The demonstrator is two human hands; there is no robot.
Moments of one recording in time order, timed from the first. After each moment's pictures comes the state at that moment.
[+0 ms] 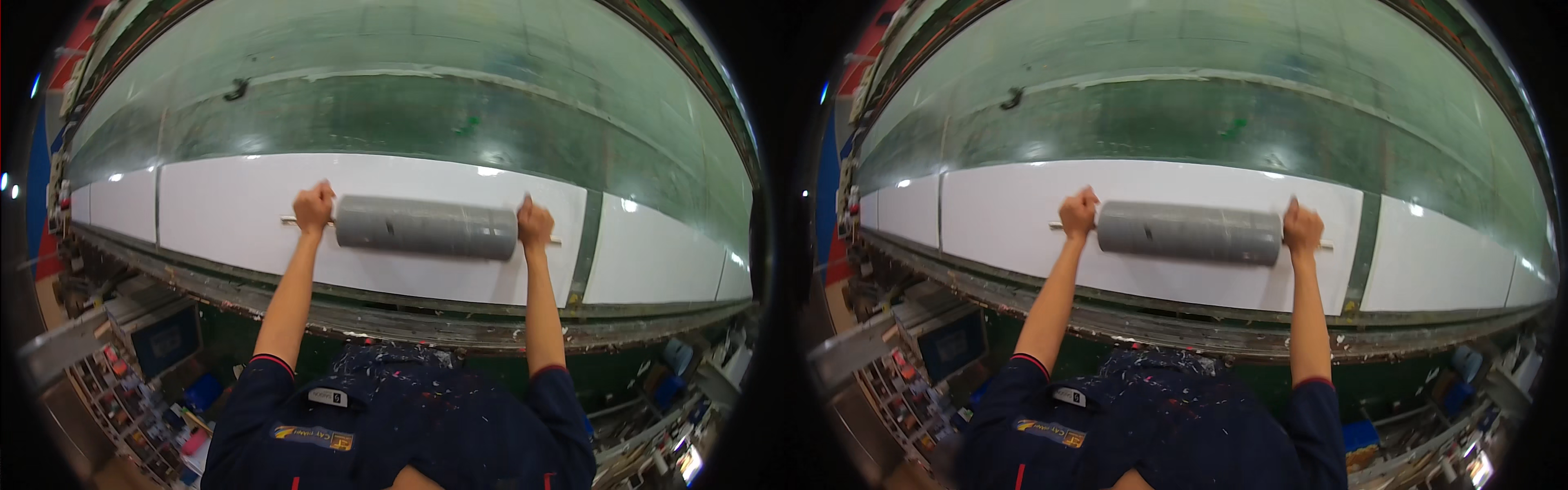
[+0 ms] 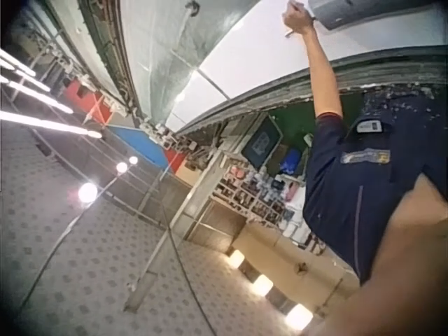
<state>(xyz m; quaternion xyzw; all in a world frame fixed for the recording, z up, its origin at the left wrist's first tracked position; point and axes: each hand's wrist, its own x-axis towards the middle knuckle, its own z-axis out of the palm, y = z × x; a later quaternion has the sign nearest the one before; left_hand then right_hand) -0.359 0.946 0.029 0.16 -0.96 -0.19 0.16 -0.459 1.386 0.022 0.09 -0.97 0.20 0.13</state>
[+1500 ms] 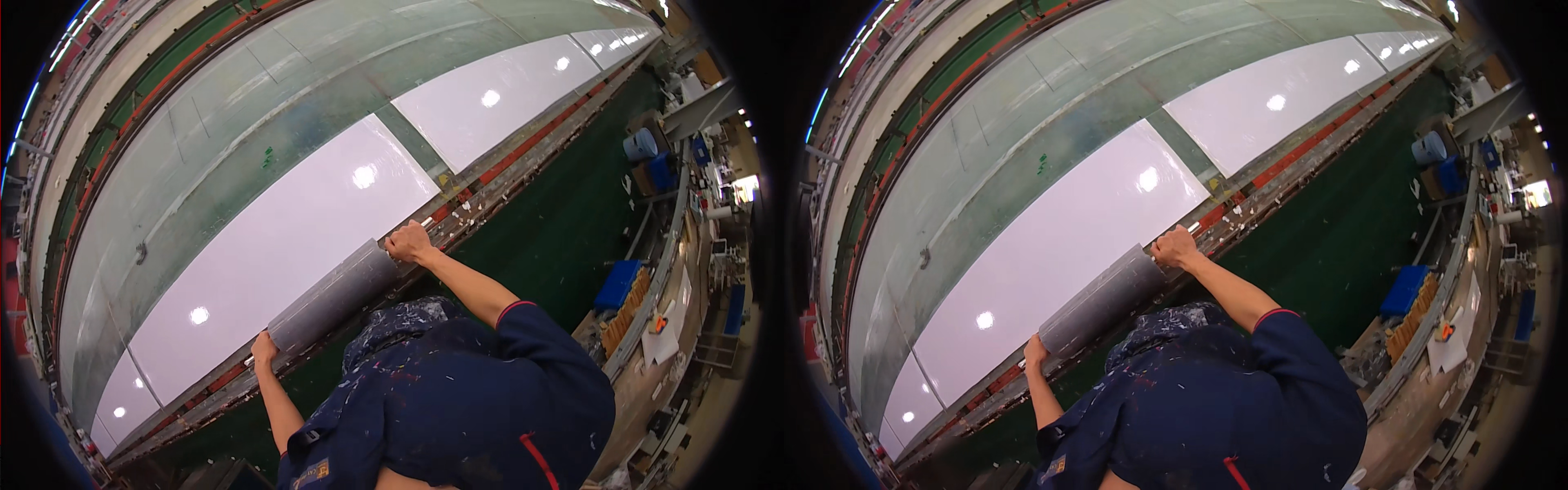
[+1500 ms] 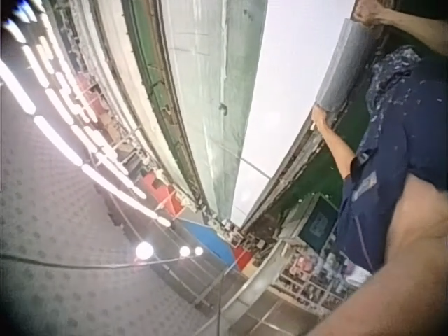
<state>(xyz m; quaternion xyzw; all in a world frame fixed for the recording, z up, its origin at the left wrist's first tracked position) -0.165 0.977 0.054 0.09 -0.95 -0.12 -0.26 -0.228 1.435 0.052 0.09 -0.98 0.16 -0.03</state>
